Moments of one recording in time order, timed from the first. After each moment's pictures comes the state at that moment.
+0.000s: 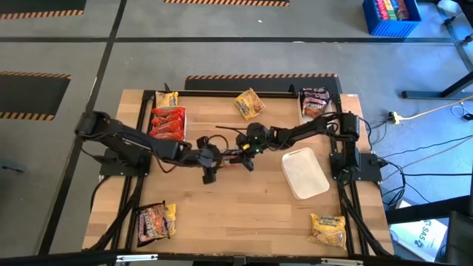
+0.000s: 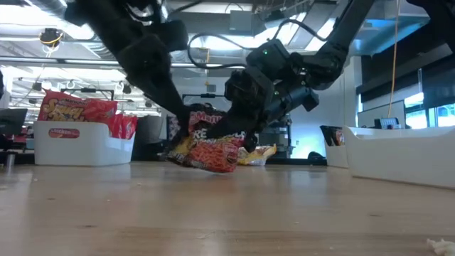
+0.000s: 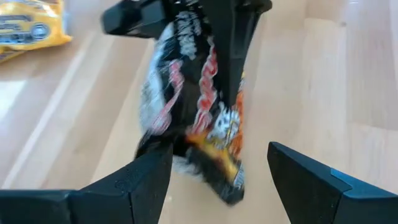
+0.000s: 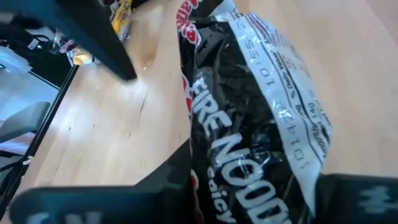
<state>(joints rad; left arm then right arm) -0.15 1.43 0.79 -0.19 -0.34 -0.25 -0.18 1.98 0.96 0.48 -0.51 0.28</state>
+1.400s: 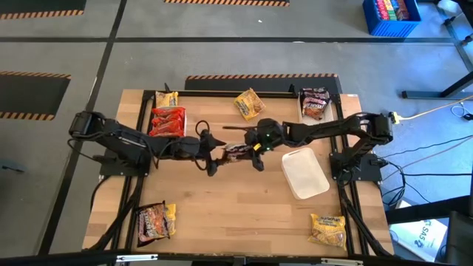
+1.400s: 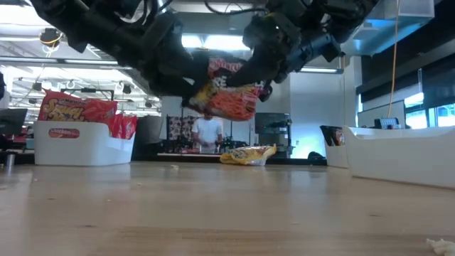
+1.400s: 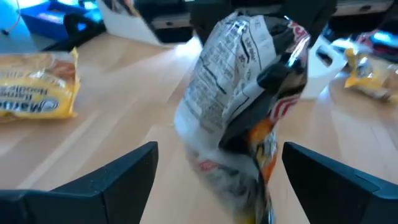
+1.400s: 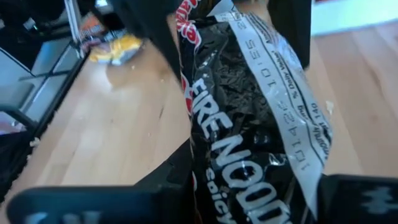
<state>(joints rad) -0.06 1.36 0.56 0.42 -0.27 -0.25 -0.12 1.65 0.95 0.17 -0.36 0.10</state>
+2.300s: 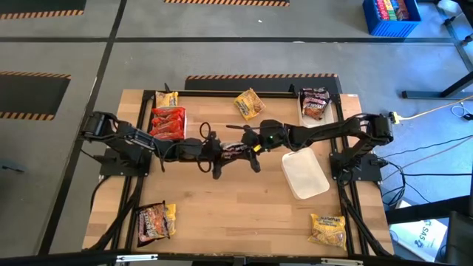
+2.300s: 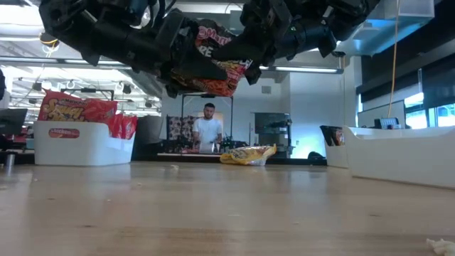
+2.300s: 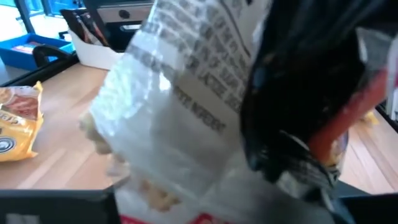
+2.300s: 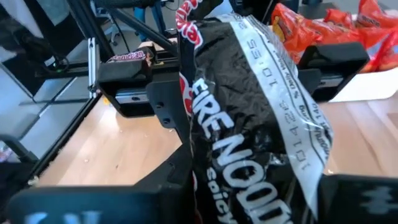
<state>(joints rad) -0.06 1.51 0.56 0.71 -0.21 -0.19 -0.08 1.65 0.95 0.37 -0.32 0.08</state>
